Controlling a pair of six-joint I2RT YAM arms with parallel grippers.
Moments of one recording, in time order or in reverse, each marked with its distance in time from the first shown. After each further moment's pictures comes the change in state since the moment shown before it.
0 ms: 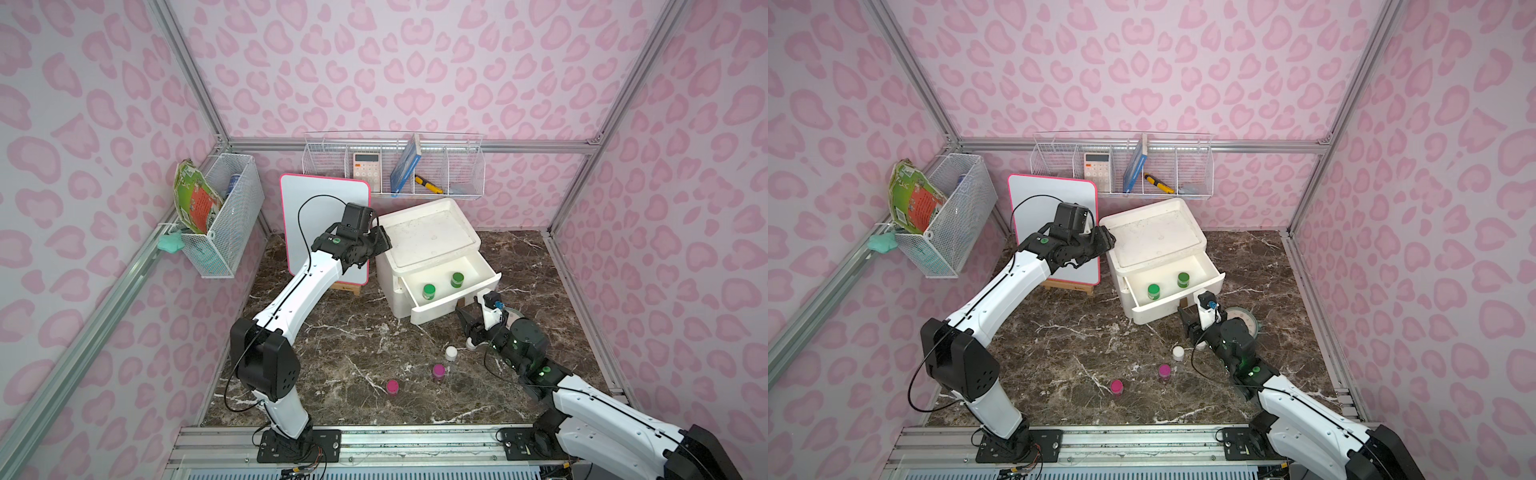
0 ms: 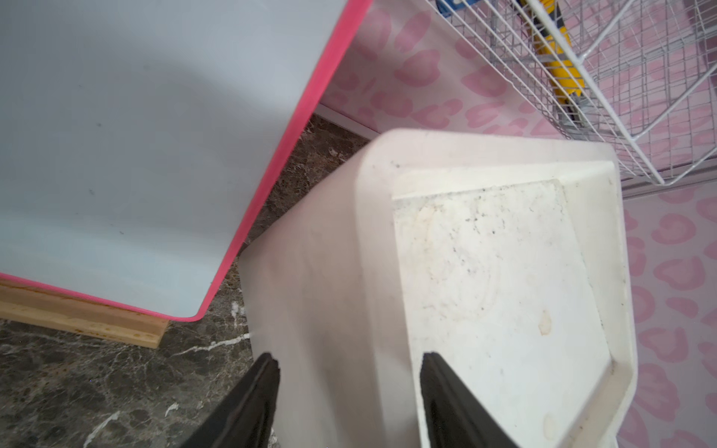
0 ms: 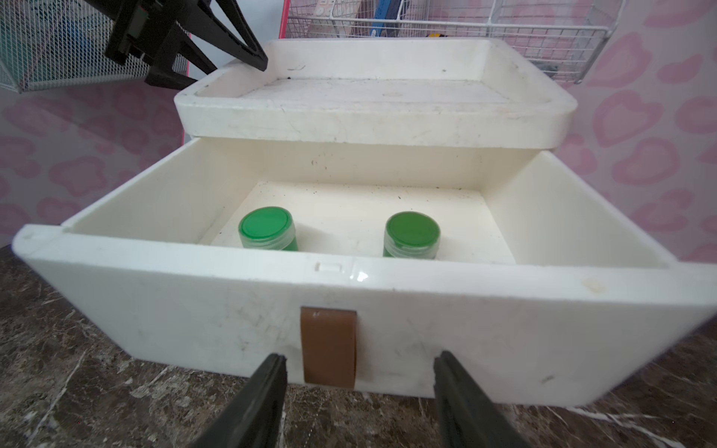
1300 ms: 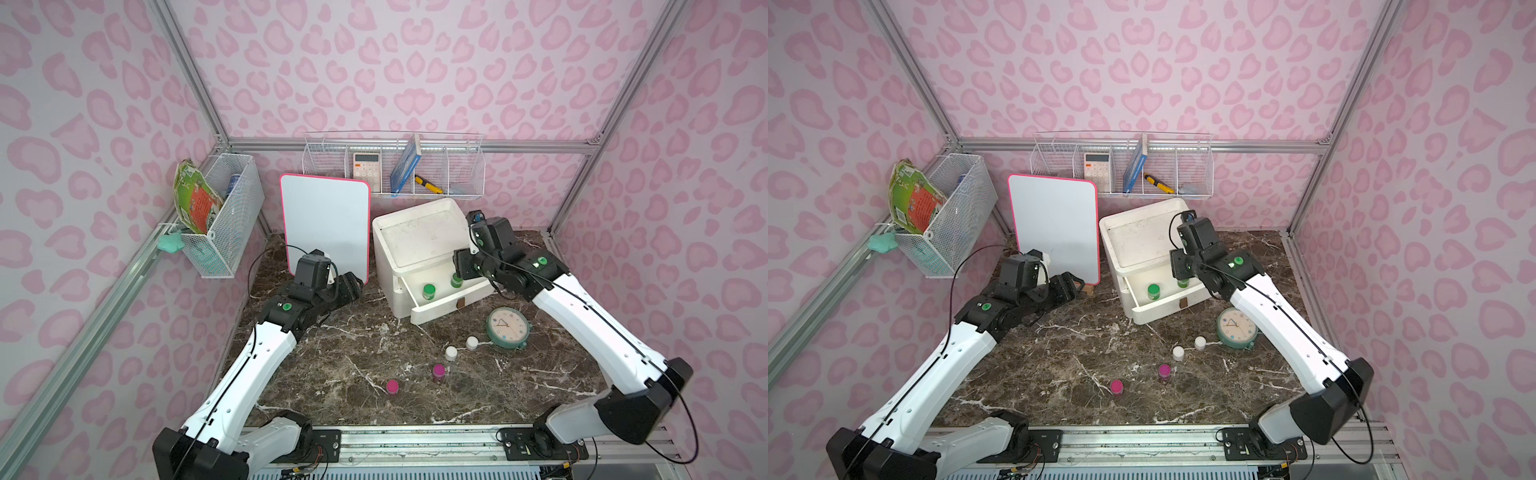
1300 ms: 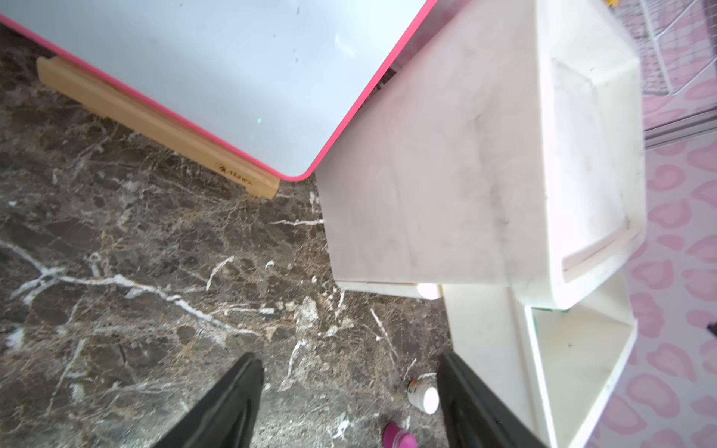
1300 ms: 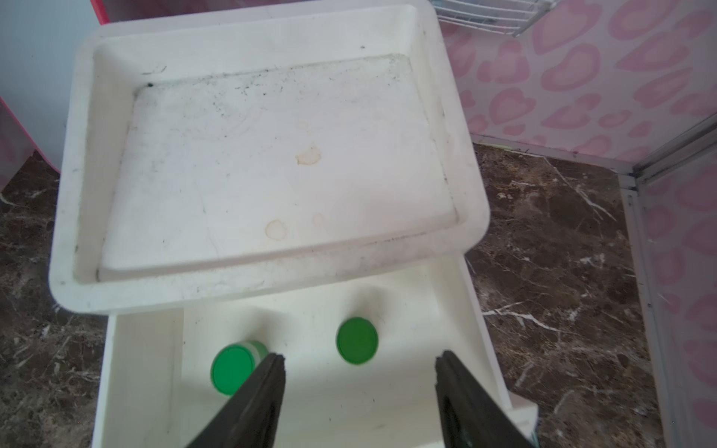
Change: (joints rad) left arm 0.090 -0.586 -0.571 -0.011 0.082 0.012; right arm 0.027 0.456 1.179 -1.265 0.218 0.207
